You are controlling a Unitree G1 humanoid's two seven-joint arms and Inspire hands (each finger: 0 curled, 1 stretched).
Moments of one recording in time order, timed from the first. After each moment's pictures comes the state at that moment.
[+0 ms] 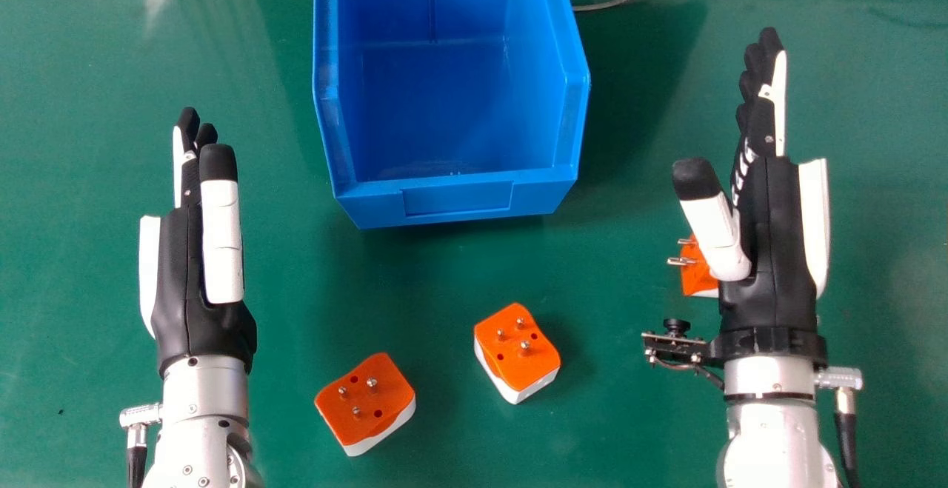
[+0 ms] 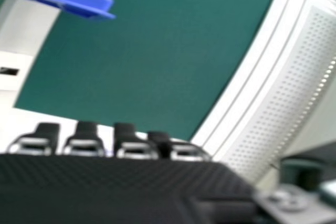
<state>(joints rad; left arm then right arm) 0.07 0.03 0.16 0.09 -0.06 -0.27 0.04 0.05 0.02 0.05 0.08 -0.25 -0.43 -0.25</state>
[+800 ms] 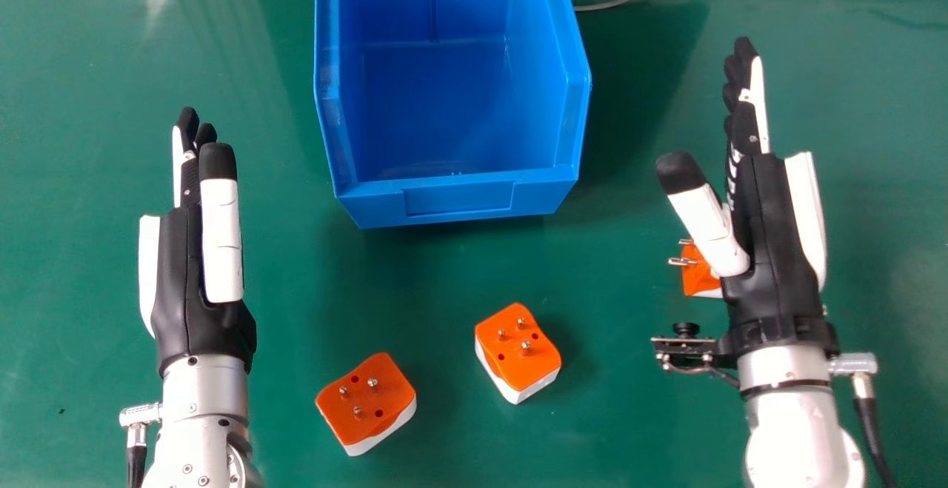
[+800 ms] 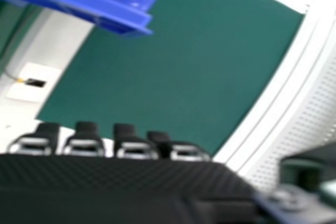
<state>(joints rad) 0.07 0.03 0.16 0.08 -0.06 -0.26 0.04 0.06 -0.04 0.04 -0.05 -0.26 -0.20 -0.14</state>
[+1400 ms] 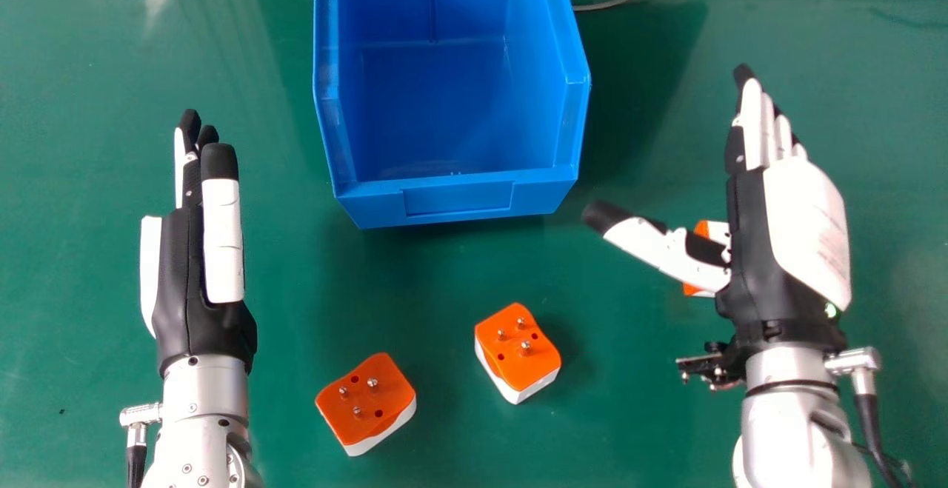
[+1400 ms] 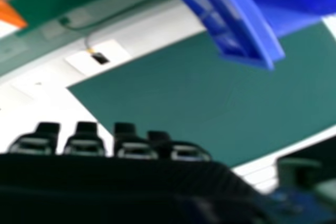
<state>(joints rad) 0.07 0.03 0.16 0.08 -0.06 -0.25 0.04 0.08 -0.09 0.16 -0.13 -0.81 0.17 -0.25</state>
